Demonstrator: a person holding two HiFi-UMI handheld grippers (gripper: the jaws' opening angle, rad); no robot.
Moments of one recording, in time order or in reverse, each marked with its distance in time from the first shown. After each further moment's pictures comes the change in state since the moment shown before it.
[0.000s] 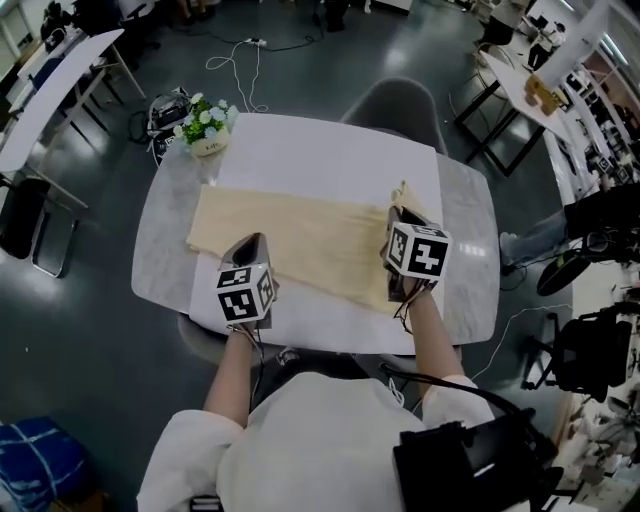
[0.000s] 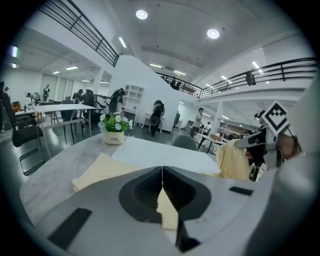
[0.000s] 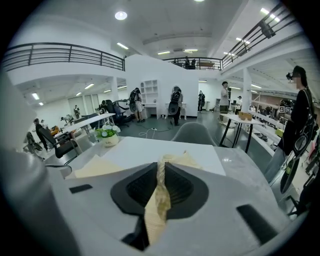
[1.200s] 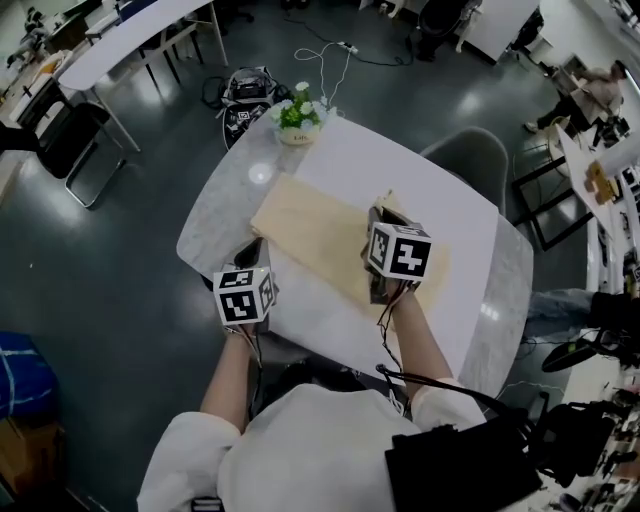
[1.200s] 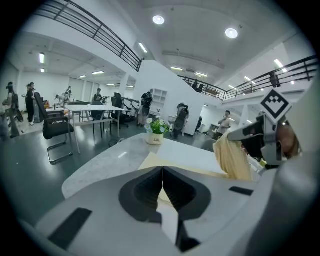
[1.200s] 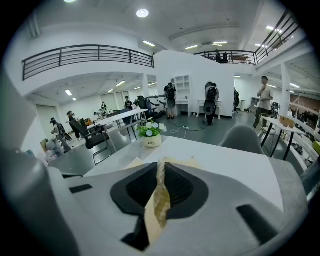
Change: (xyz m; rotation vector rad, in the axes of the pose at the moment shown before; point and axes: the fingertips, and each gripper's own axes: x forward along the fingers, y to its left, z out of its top) left arm -0.070 0.148 -0.014 -0.120 -0.026 0.241; right arm 0.054 0.228 0.028 -0.164 0.024 0.322
